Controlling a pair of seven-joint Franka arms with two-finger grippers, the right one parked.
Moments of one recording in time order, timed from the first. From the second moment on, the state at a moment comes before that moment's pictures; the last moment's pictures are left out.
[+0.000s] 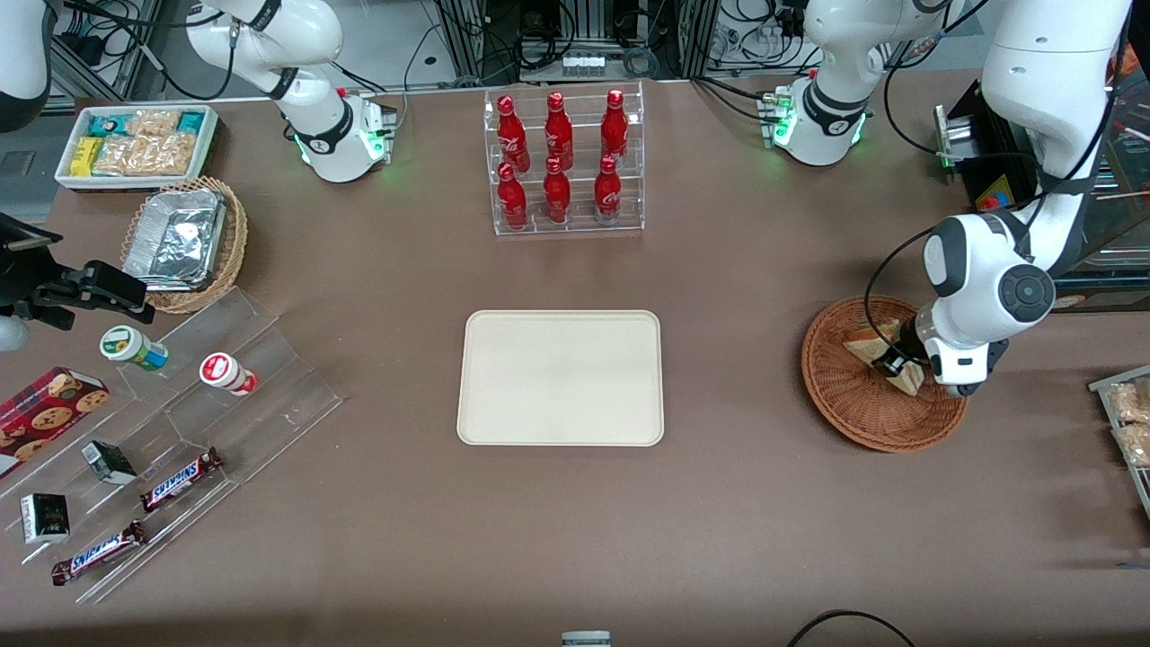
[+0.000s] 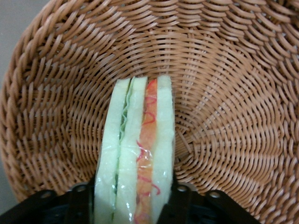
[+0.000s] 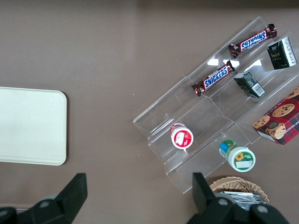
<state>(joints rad) 0.14 0.32 -0.08 -2.22 0.03 2.41 -0.75</state>
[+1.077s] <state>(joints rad) -0.28 0.38 -0.12 -1.80 0.03 2.07 -0.53</state>
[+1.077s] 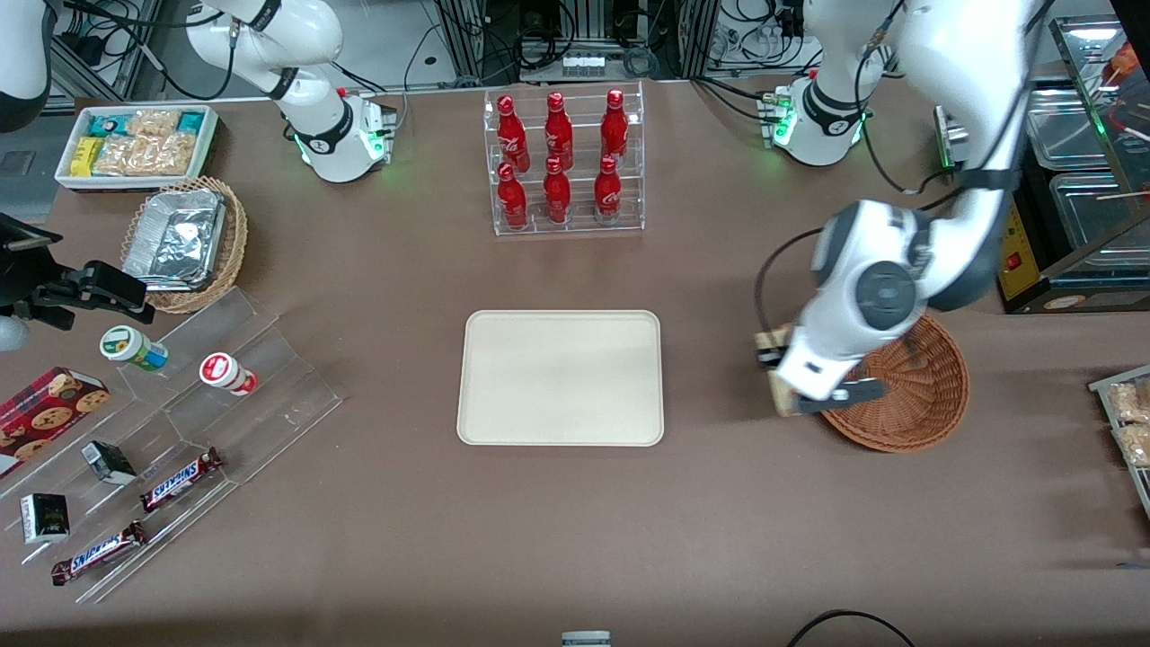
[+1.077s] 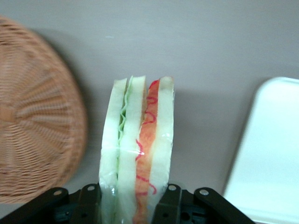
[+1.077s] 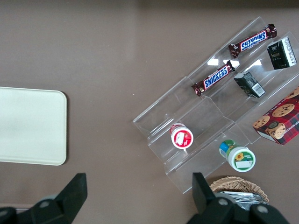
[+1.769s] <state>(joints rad) -0.52 0.74 -0.12 -1.46 -0.01 2.13 -0.59</state>
